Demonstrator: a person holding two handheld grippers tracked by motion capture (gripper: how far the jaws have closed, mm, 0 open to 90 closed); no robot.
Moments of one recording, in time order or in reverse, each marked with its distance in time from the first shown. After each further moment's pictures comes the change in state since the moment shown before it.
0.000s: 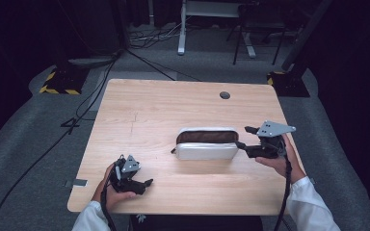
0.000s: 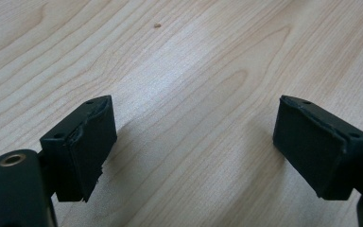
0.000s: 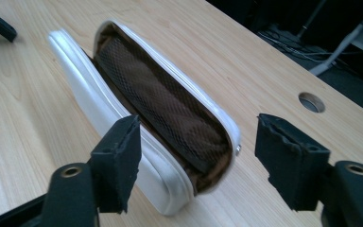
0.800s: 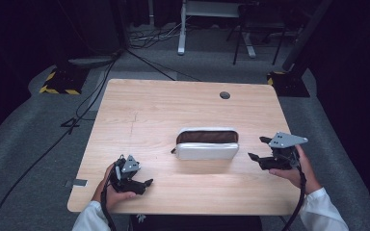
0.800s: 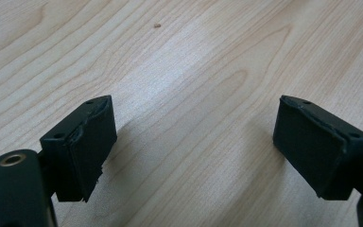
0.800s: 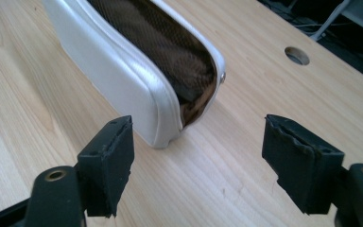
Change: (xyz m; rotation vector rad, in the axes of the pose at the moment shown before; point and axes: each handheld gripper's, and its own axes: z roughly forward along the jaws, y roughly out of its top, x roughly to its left) left arm 0.000 0.000 0.000 0.000 0.000 0.000; right arm -0.001 -0.039 -0.026 0.101 -0.040 0.008
